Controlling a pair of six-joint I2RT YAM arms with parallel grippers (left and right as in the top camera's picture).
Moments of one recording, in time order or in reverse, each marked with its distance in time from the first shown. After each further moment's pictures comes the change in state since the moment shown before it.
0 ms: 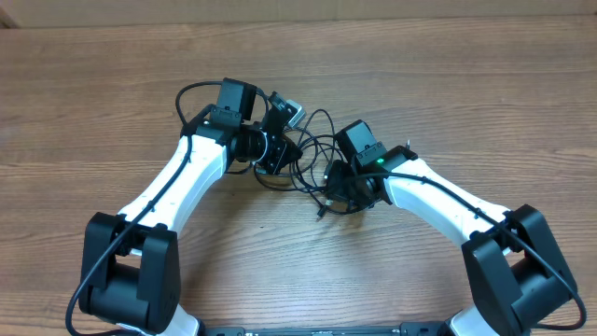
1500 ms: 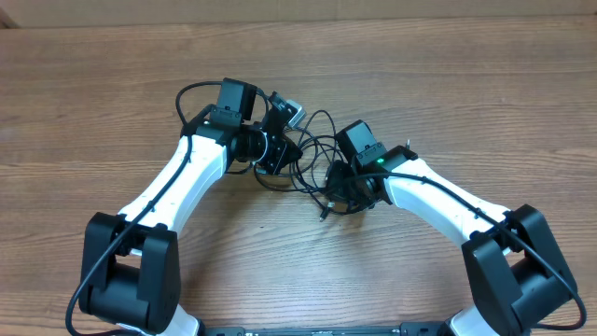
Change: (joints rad) left arm 0.000 0.000 0.000 0.000 0.000 0.000; right arm 0.000 0.000 0.000 -0.007 -0.004 0.003
